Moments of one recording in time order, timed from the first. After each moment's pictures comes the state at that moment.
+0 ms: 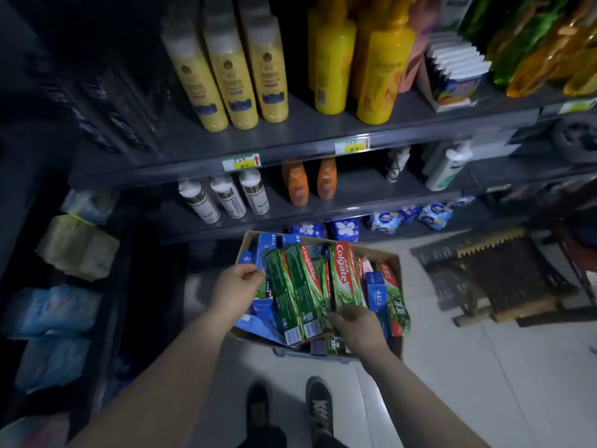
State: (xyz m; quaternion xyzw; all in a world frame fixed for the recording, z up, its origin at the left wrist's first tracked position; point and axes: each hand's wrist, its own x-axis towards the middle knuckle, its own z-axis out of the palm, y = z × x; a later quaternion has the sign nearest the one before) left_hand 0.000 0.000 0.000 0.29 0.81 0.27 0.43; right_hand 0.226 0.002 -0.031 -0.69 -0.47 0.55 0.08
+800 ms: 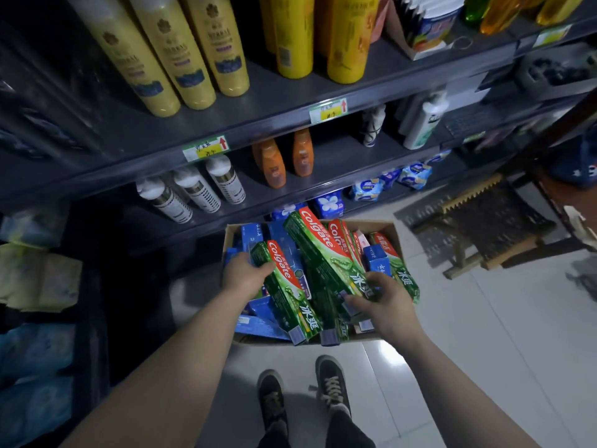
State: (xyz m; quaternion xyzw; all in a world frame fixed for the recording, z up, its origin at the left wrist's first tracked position) left_hand -0.003 0.047 -0.046 0.34 0.81 0.14 0.45; right_hand 0.243 0.002 -0.041 -0.72 -0.44 0.50 0.20
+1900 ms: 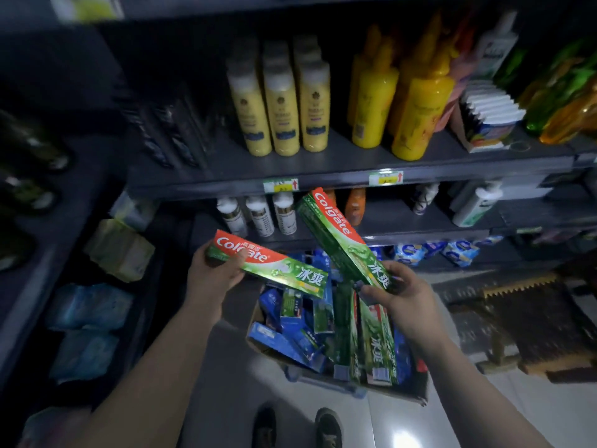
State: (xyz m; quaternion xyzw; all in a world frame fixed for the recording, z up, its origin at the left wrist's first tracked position) left_hand -0.077 -0.009 0.052 0.12 0.69 0.58 0.41; right_hand 0.226 0.061 0.029 -0.57 -0.51 0.57 0.30
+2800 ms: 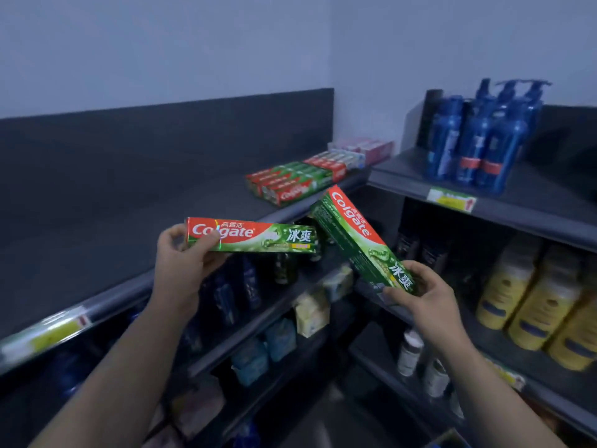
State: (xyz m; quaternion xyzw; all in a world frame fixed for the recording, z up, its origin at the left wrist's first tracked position) left_hand -0.238 -0.276 0.316 0.01 0.61 0.79 -0.07; right_hand -0.106 0.031 0.236 -0.18 -0.72 0.62 0.28
